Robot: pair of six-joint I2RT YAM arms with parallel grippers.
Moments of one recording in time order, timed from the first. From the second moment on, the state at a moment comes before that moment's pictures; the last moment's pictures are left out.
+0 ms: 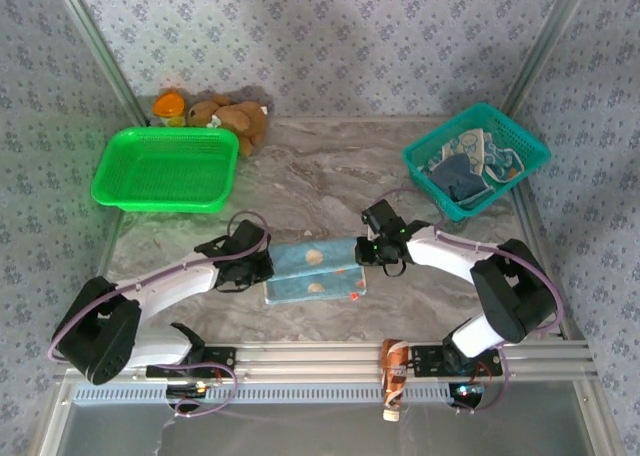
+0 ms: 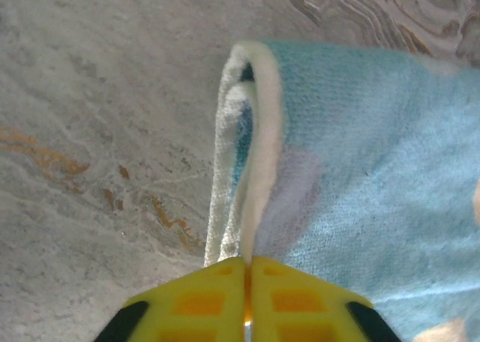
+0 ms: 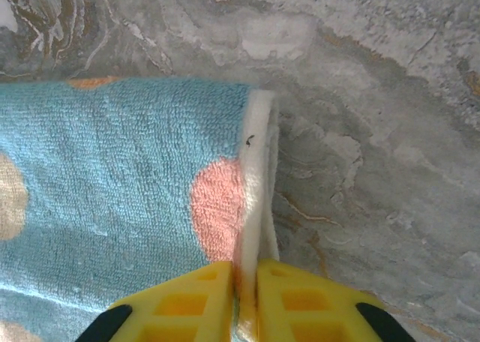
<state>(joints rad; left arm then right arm) -0.65 1.26 0.58 -0.45 0.03 -0.93 0.61 1.51 0.77 -0.37 -0.13 0.53</state>
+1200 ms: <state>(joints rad) -0.74 0.88 0.61 -0.80 0.04 -1.05 0.72 1.26 0.73 -0.52 -0.14 0.60</state>
